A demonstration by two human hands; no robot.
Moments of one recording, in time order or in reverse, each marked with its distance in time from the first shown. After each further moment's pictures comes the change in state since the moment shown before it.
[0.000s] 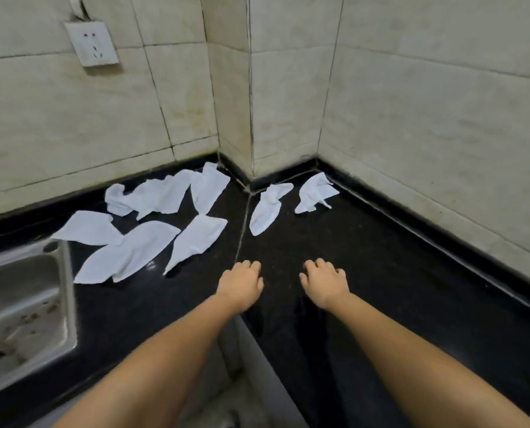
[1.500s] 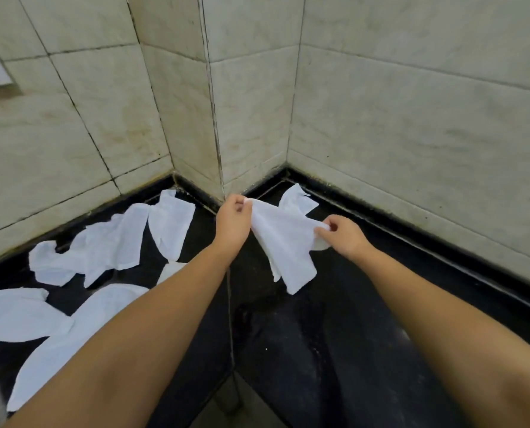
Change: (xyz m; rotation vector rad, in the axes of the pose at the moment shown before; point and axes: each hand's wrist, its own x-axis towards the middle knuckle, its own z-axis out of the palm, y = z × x) left_hand 0.195 -0.022 -0.116 -1.079 0.295 -0.023; right_hand 0.121 0.024 -0.111 0.661 0.276 0.255
